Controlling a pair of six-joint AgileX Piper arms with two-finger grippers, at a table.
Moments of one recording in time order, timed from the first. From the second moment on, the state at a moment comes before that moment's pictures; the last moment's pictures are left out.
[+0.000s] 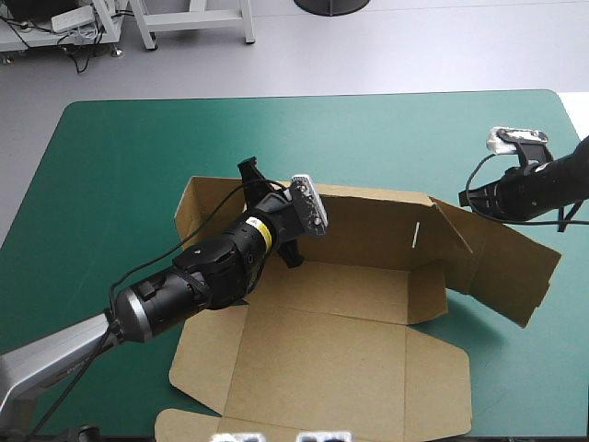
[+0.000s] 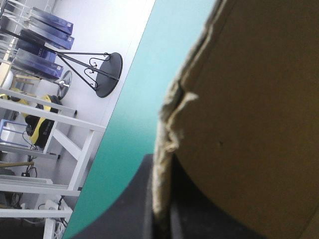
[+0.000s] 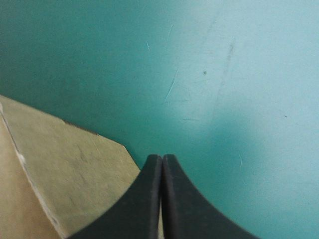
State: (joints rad) left arm -0.91 1.42 -1.14 1.03 0.49 -0.34; right arm -0.19 1.46 -1.36 0.42 1.22 -0.38
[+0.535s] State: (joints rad) left arm -0.91 1.43 -1.13 1.06 0.51 -0.30; right arm -0.19 1.34 -1.22 0.50 1.23 -0.47
